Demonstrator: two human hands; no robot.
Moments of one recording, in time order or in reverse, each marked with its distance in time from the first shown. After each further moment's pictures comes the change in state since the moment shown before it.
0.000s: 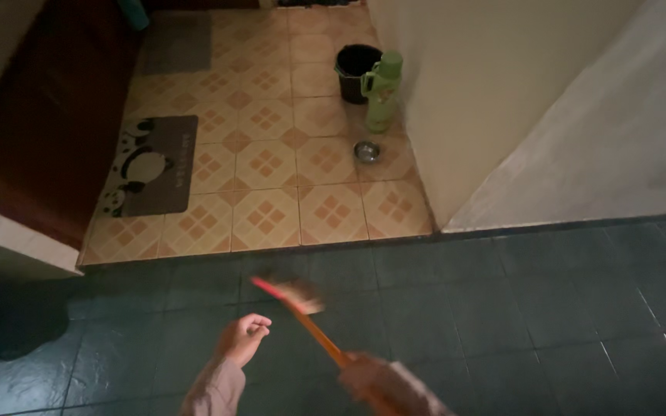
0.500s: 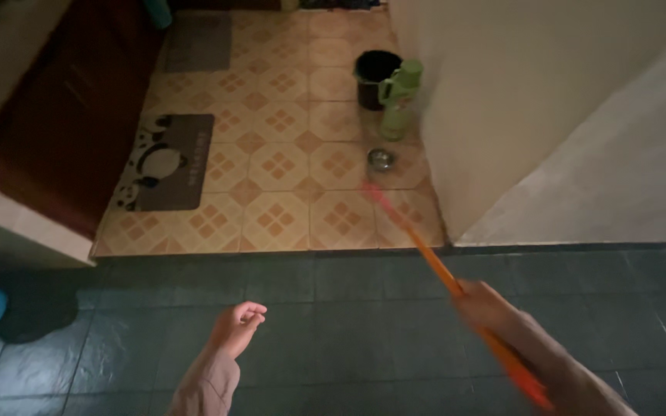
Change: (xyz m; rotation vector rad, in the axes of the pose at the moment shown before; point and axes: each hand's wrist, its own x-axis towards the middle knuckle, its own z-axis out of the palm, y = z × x) left_hand 0.004 0.061 -0.038 0.004 0.023 -0.015; right_hand 0.052 0.077 -0.209 -0.444 -0.076 1.118
